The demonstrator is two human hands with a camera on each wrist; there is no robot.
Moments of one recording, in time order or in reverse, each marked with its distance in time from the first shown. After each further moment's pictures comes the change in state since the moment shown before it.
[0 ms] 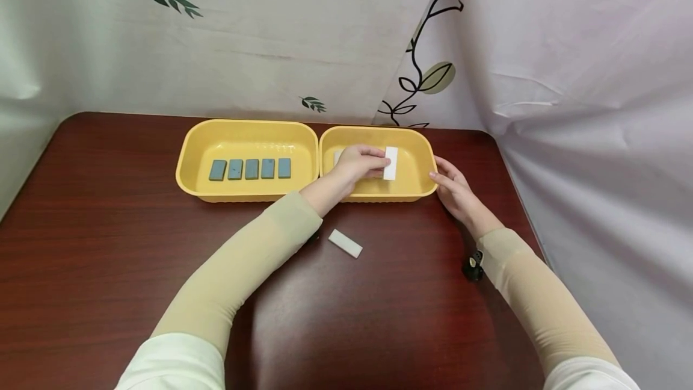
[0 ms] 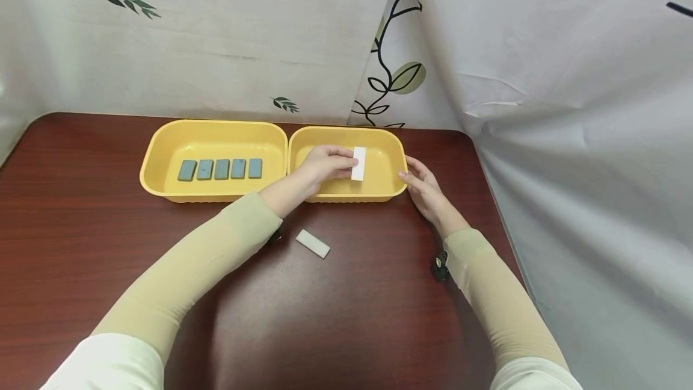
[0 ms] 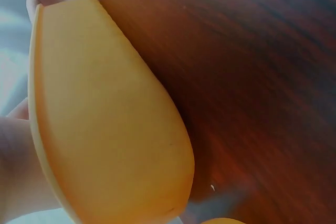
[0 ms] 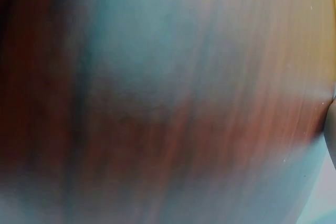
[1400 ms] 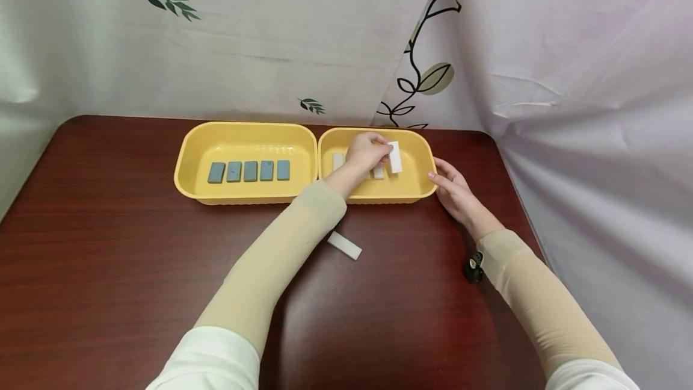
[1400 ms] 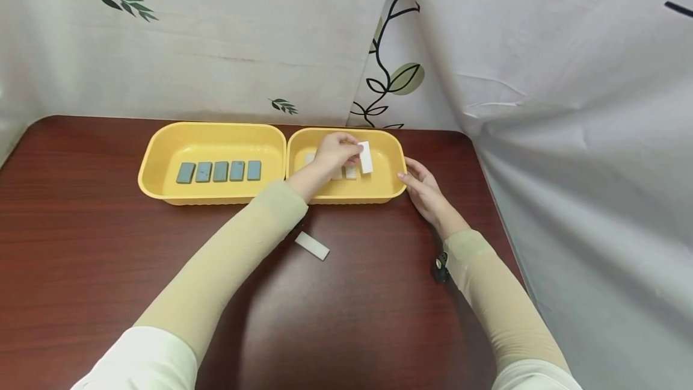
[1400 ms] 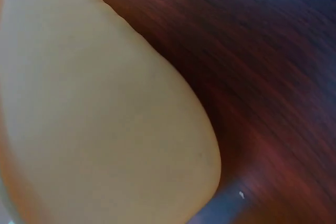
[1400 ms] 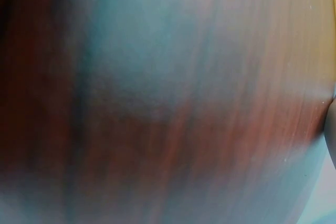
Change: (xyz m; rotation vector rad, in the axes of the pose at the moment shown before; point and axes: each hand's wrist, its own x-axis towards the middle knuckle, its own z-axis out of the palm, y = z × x) left_hand 0.031 0.009 0.019 0.370 0.154 0.087; right_hand 0.001 0.000 -0.001 -0.012 0.024 0.021
